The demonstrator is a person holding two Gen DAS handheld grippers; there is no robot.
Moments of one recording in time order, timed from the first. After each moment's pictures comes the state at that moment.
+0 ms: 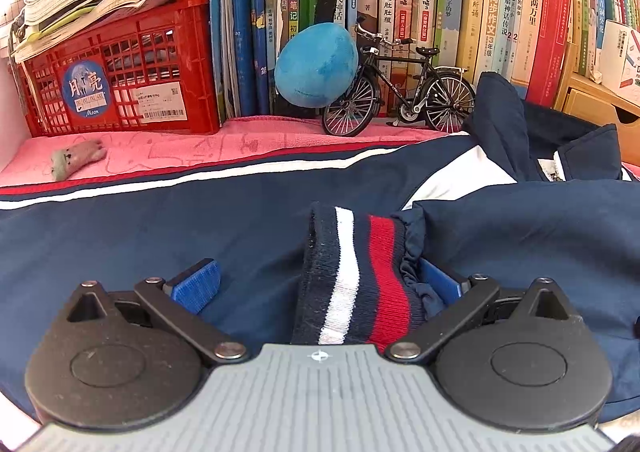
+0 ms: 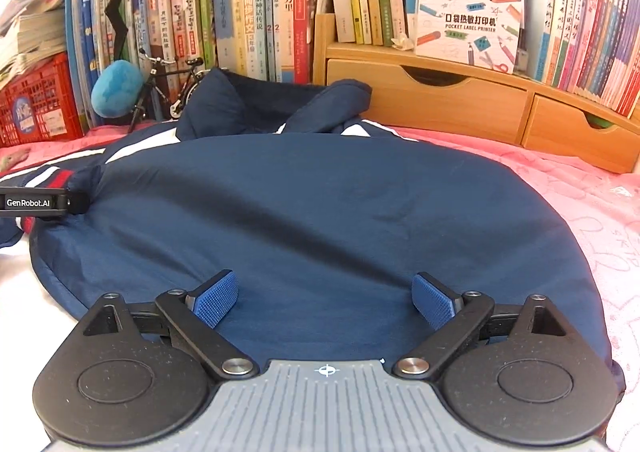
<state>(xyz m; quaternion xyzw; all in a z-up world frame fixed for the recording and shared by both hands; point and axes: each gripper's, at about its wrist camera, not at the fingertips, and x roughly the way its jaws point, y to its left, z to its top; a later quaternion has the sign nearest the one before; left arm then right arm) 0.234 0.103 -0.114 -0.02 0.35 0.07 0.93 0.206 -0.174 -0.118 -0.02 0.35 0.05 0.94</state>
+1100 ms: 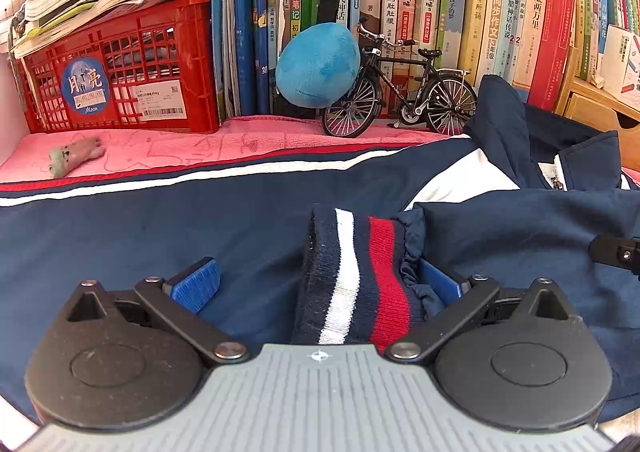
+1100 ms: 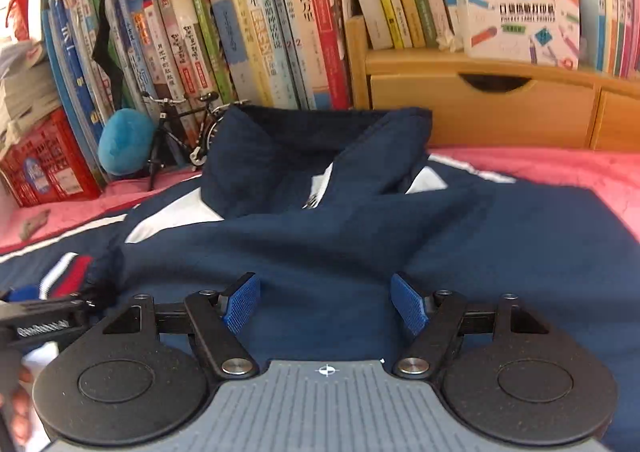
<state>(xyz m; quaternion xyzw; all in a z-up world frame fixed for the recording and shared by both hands) 0.236 0.105 -0.117 -0.03 0.35 0.07 0.93 0.274 -0.146 -0.117 0.05 0.35 0.09 0.93</state>
